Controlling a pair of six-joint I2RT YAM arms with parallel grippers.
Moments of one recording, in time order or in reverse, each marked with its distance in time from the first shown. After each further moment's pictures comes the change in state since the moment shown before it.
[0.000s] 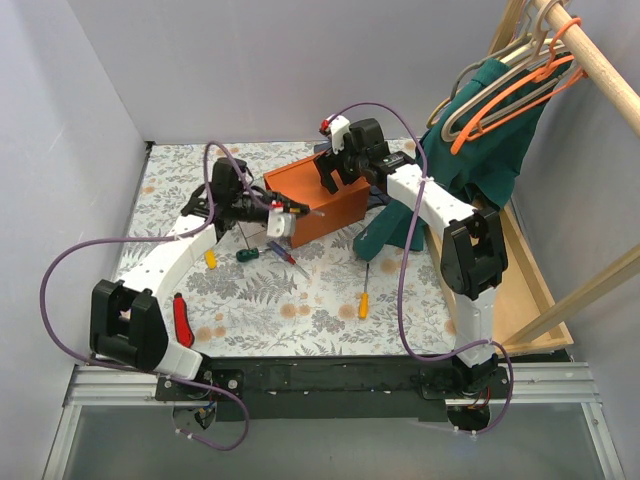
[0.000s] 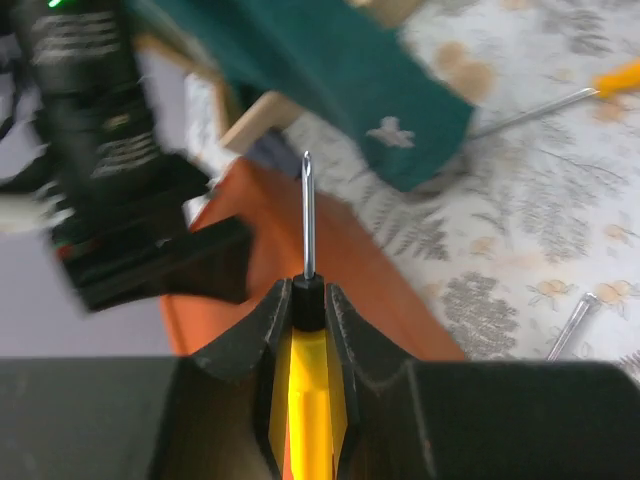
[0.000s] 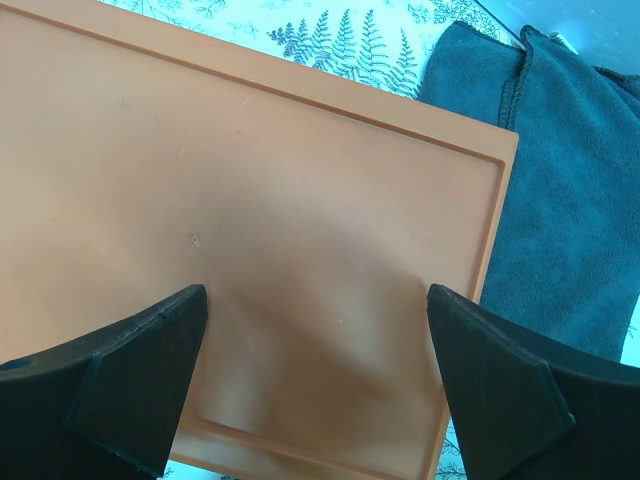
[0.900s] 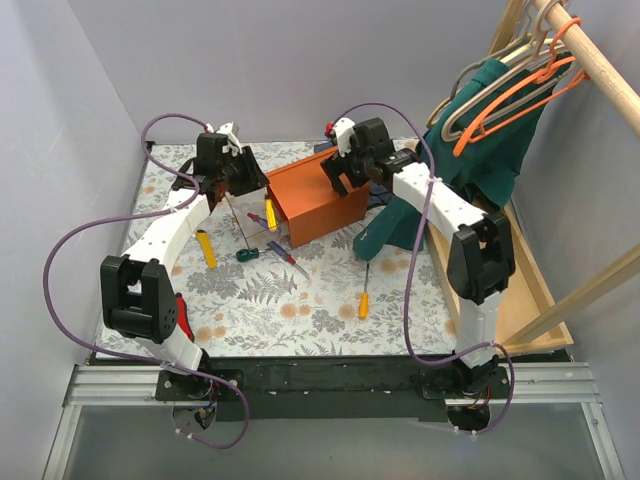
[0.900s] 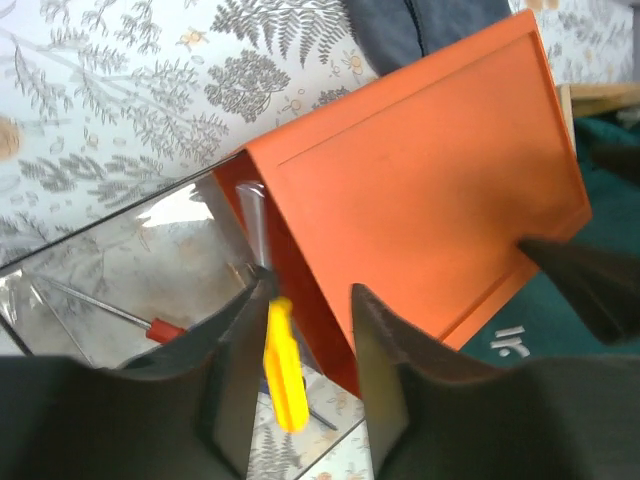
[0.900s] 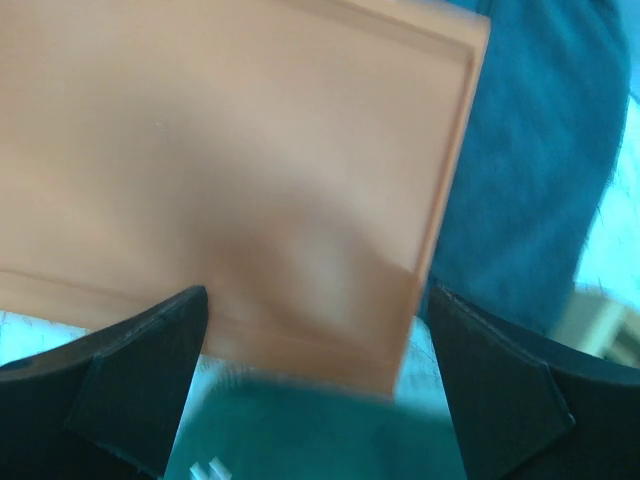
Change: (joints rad) left arm 0.139 0.148 0.204 0.078 -0.848 -1.941; right arm -0.002 -0.038 0.023 -0.123 0.064 -0.030
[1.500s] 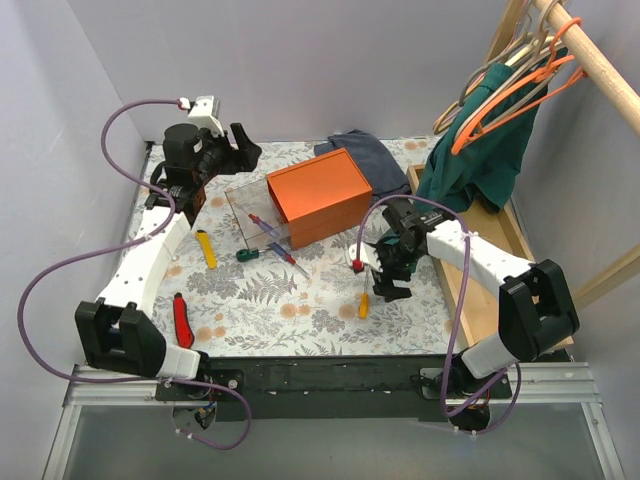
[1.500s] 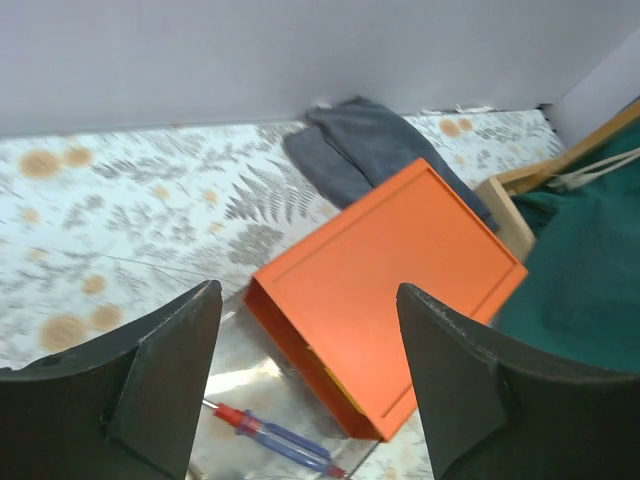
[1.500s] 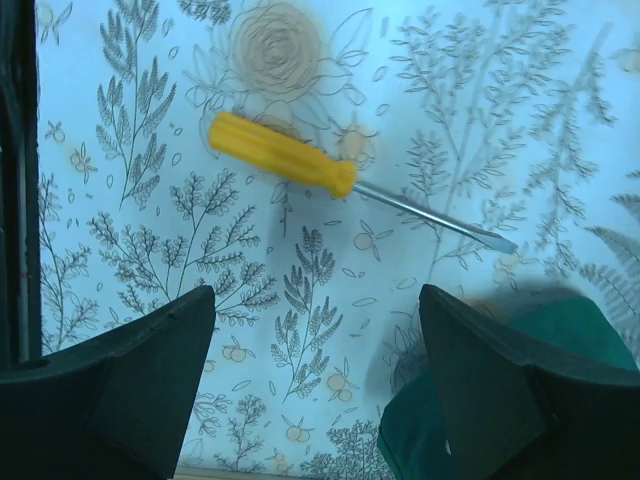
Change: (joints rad) left arm 0.034 -0.202 -0.043 0.203 0.020 0.170; right arm 0.016 -0.489 -0.726 -0.456 -0.431 -0.933
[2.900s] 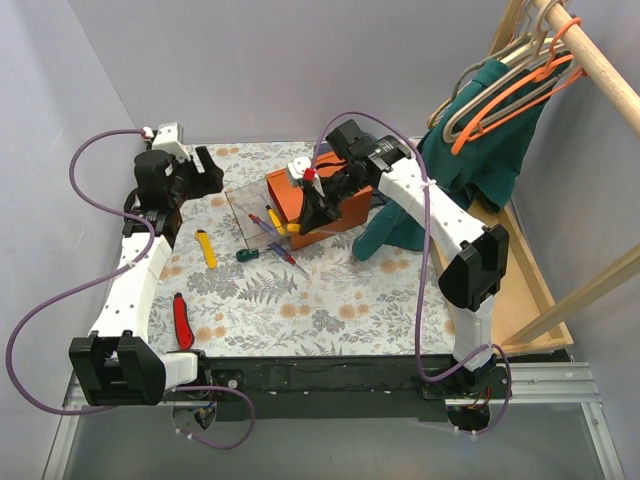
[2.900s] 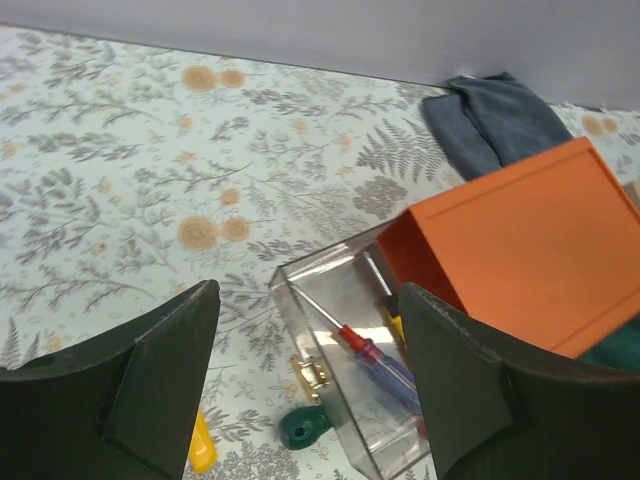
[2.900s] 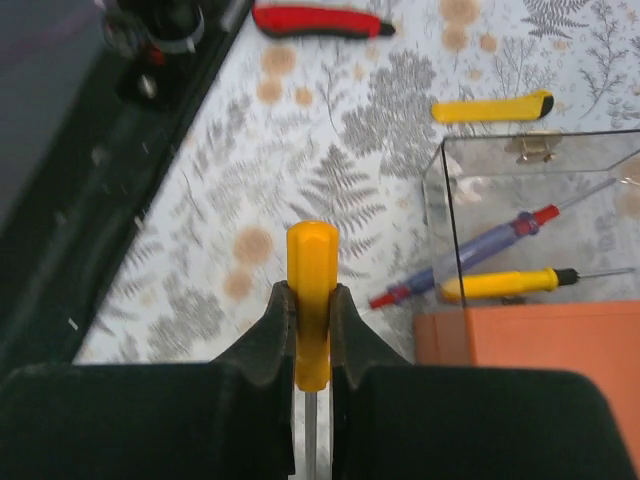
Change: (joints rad) left arm 0.158 -0.178 -0.192 -0.056 -0.074 0.080; right arm 0.151 0.459 0.989 -0.275 -0.465 0.049
